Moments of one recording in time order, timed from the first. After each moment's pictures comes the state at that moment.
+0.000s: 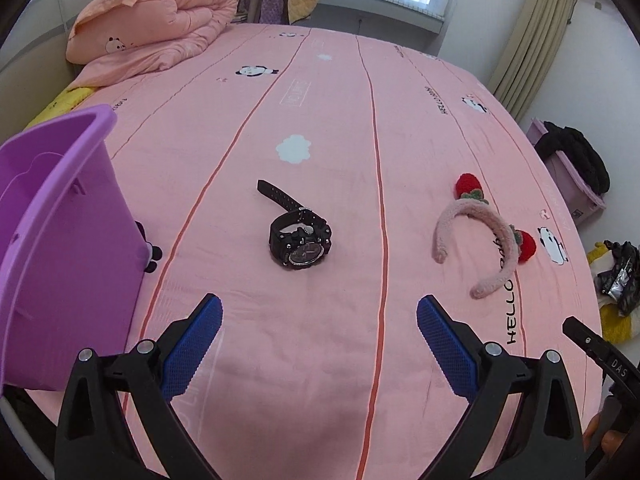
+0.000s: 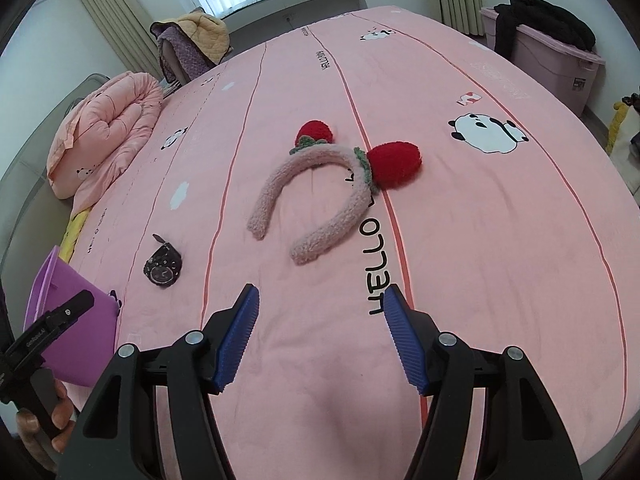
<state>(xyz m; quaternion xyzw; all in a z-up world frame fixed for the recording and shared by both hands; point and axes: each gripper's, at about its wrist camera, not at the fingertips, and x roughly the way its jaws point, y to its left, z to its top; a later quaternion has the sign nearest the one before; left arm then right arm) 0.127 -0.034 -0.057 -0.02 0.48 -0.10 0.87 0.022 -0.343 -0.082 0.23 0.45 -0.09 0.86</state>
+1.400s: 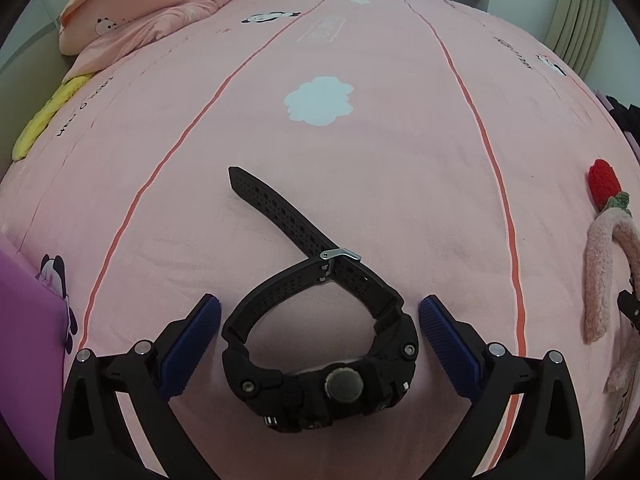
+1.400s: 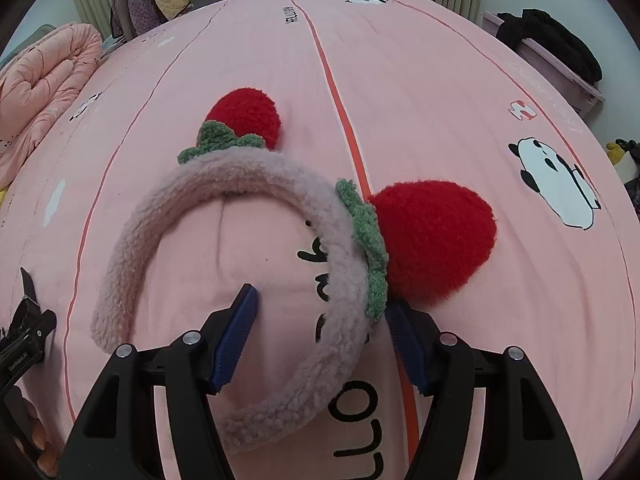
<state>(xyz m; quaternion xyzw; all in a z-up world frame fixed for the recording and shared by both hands) 0.260 -0.067 -0.189 0.03 0.52 -0.02 0.85 0.178 -0.381 -0.188 0.13 0.51 -0.17 0.83</state>
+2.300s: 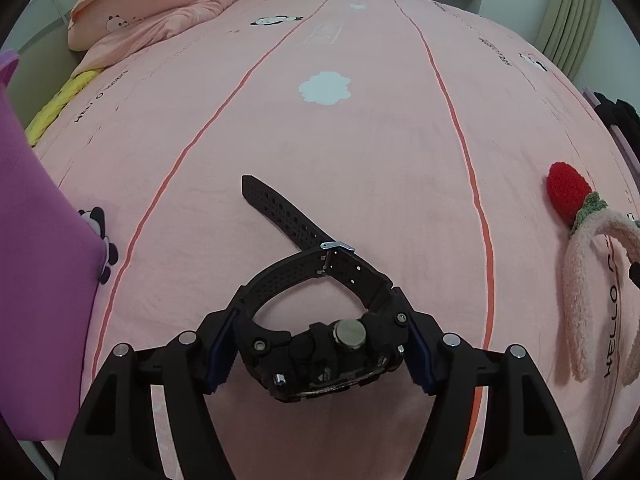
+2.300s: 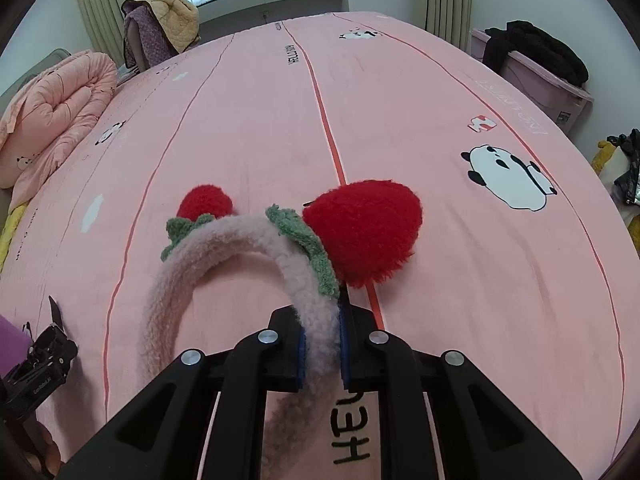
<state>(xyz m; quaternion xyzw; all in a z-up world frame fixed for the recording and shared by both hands) 0.188 -0.047 -0.159 0.03 0.52 -0.03 0.85 0.104 -0.370 -0.137 0.15 0.46 -0.16 0.86</state>
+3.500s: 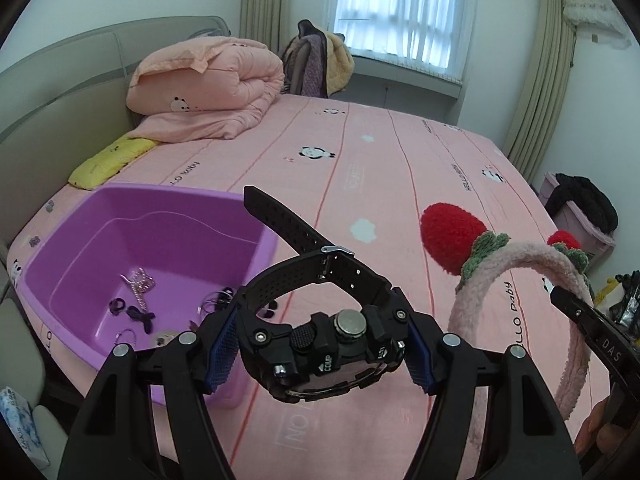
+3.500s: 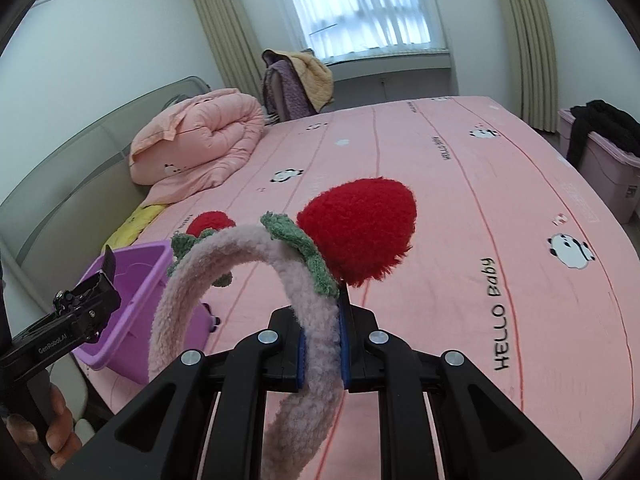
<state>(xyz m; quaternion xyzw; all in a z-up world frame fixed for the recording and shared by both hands) 0.058 0.092 0.064 -0.02 0.36 -0.04 0.93 0.008 -0.156 0.050 0.13 0.33 0.04 0.93</state>
